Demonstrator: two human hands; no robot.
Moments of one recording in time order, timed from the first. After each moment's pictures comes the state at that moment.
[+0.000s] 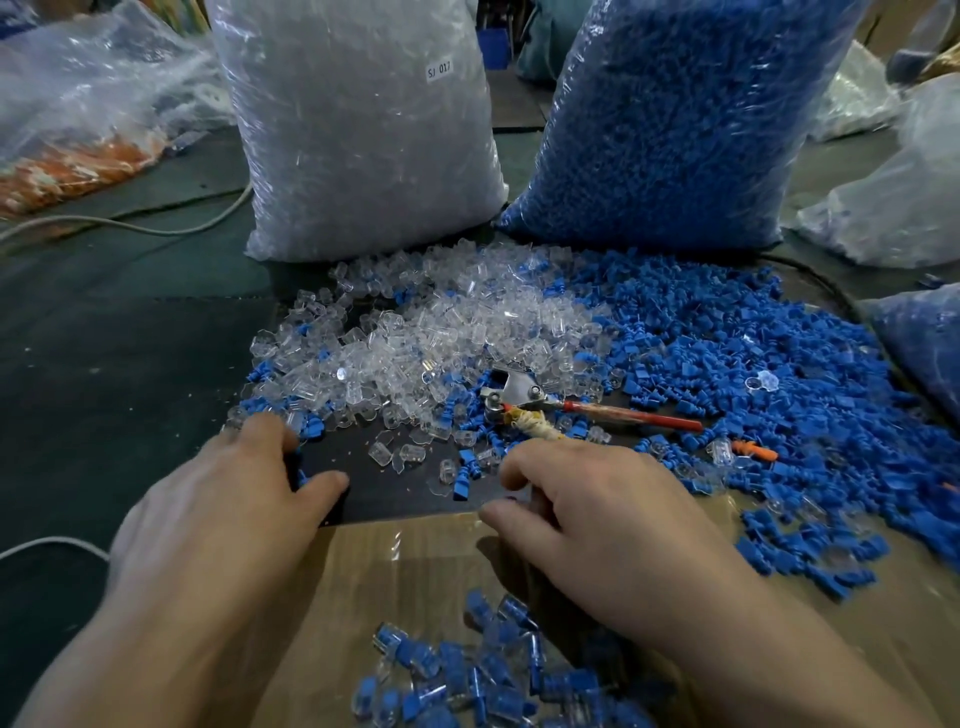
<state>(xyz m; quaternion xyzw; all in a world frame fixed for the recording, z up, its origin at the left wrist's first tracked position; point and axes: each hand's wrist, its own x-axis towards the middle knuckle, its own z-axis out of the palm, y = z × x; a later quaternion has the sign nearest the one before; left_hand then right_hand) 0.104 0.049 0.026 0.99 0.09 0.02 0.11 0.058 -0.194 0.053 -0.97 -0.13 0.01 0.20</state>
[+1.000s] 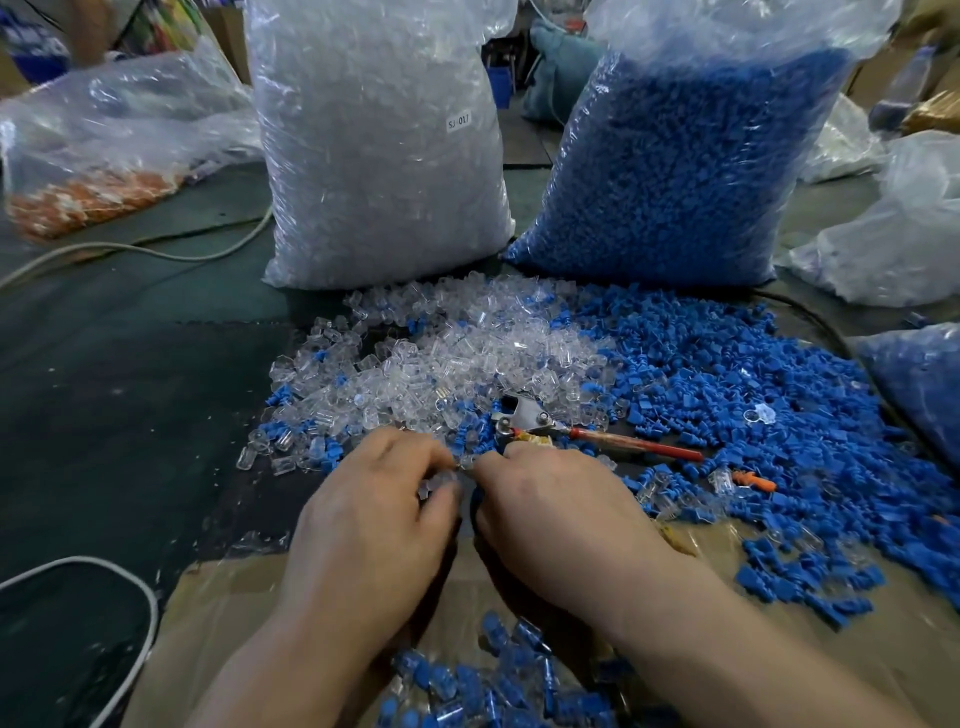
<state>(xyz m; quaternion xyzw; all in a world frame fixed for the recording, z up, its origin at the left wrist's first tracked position) 0.091 -0.009 0.023 0.95 -0.09 0.10 0.28 0.093 -0.166 0.034 -0.98 -0.18 -0.02 0.08</state>
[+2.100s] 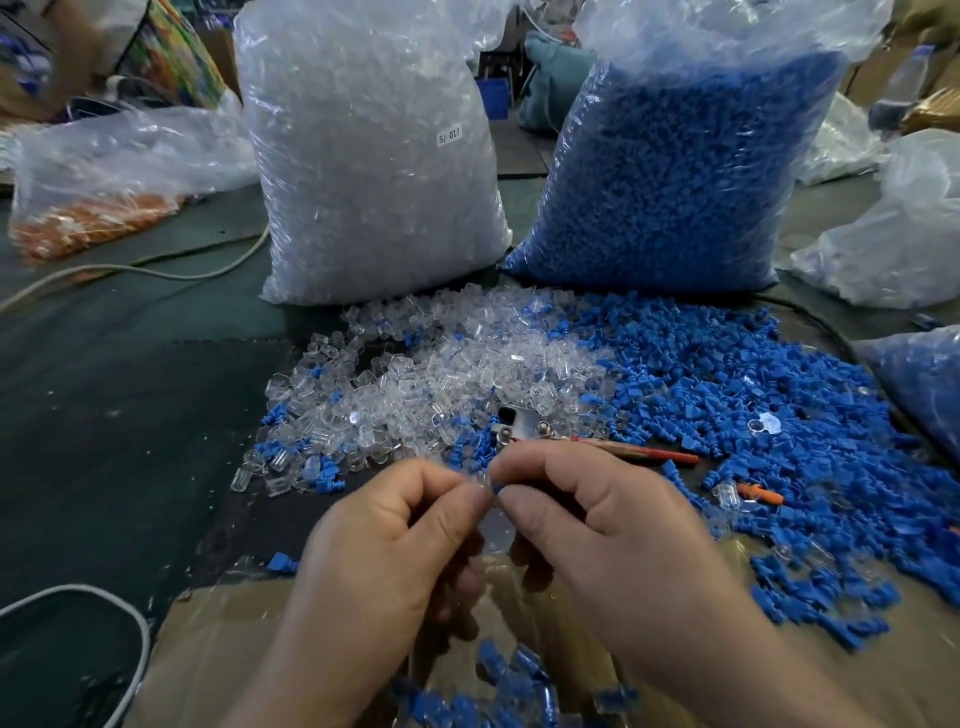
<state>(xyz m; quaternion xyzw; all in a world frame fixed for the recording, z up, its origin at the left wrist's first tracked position) 0.078 -0.020 0.035 0.75 -0.02 -0.04 0.66 0.059 -0.189 0.060 -0.85 -0.08 -0.04 0.51</state>
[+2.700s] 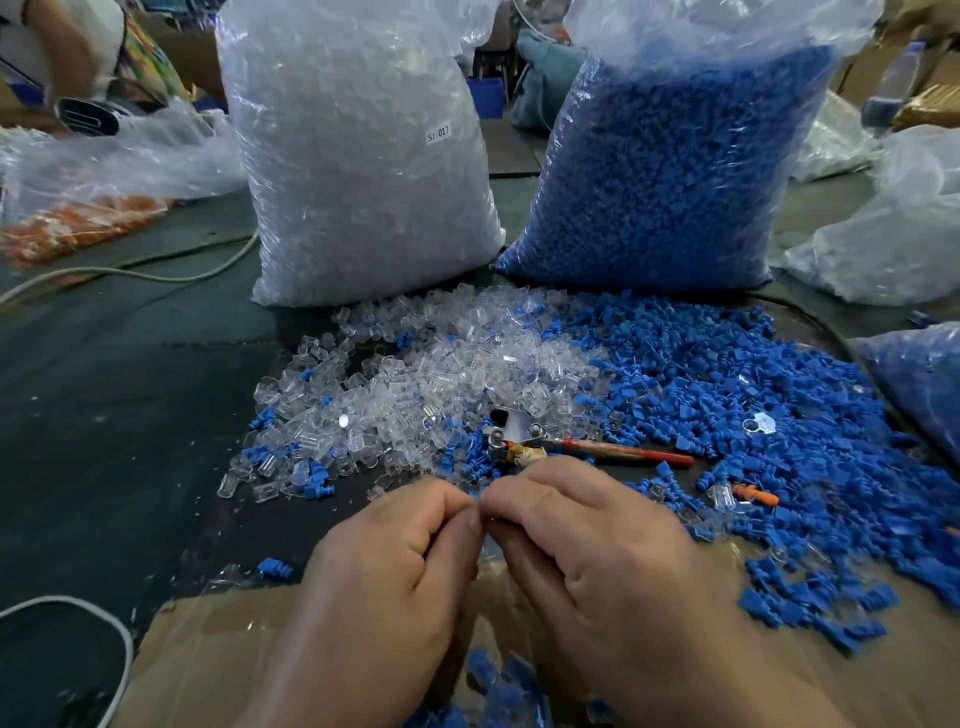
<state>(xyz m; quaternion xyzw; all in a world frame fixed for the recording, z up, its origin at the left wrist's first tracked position) 0.072 -0.022 0.039 0.88 -0.13 0.05 0.46 0.057 -0.190 0.048 -0.90 -0.20 -0.21 0.34</state>
